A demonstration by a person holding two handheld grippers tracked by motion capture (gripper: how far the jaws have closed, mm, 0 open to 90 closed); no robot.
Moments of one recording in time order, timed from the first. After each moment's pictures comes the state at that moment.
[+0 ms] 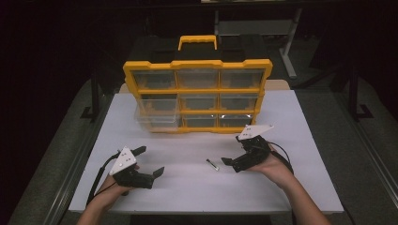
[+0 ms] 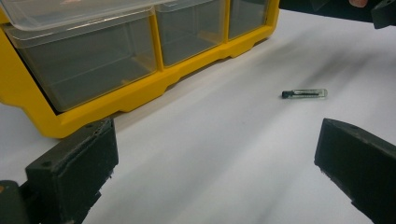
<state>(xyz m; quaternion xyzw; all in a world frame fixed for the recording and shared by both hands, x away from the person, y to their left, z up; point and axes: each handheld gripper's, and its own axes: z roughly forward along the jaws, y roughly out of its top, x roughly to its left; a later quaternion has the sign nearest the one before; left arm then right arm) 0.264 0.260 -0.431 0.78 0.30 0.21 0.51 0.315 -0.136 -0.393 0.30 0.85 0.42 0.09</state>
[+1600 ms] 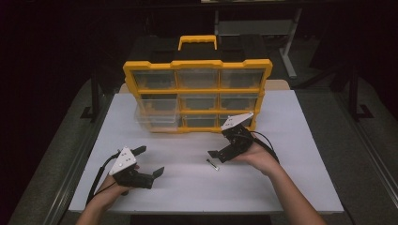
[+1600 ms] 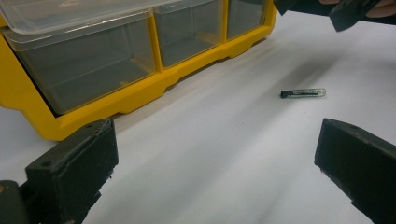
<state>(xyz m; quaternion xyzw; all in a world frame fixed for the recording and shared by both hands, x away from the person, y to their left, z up) 0.264 0.260 -0.429 0.77 0.30 0.21 0.51 0.345 -0.097 -0.387 0.28 0.87 0.40 0.06</state>
